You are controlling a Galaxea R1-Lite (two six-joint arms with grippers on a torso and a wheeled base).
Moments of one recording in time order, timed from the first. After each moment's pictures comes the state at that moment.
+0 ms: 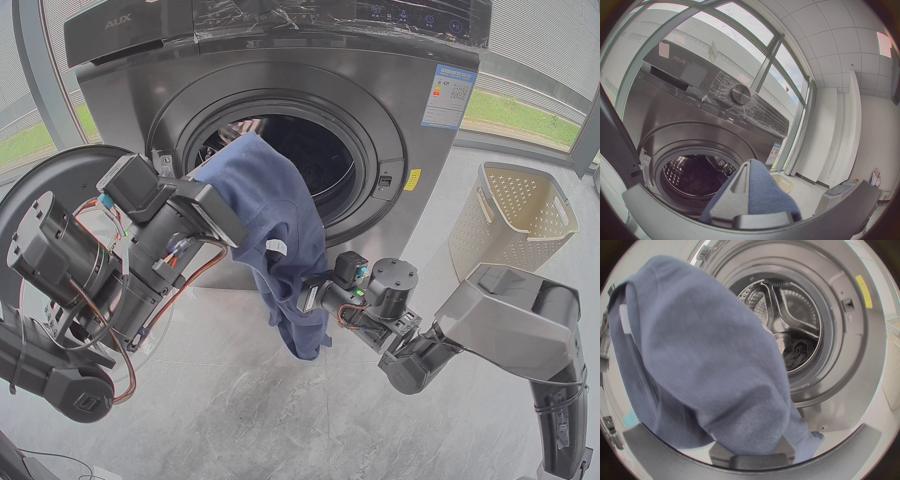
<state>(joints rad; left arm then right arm) -0.66 1.68 -0.67 -1.53 -0.01 -0.13 0.67 2.42 -1.18 -1.40 0.02 0.18</state>
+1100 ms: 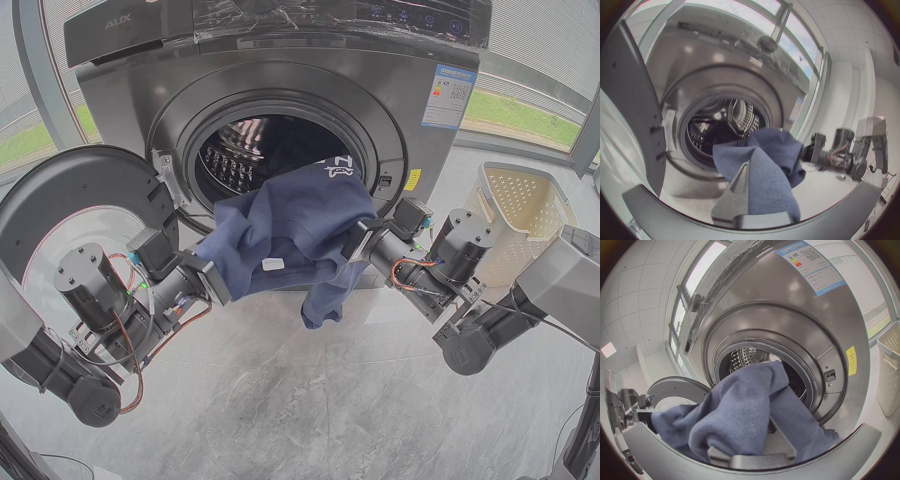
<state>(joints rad) -0.51 1.80 -0.50 -1.54 -0.05 -0.13 0.62 2.11 -0.99 -1.44 0.01 0.28</state>
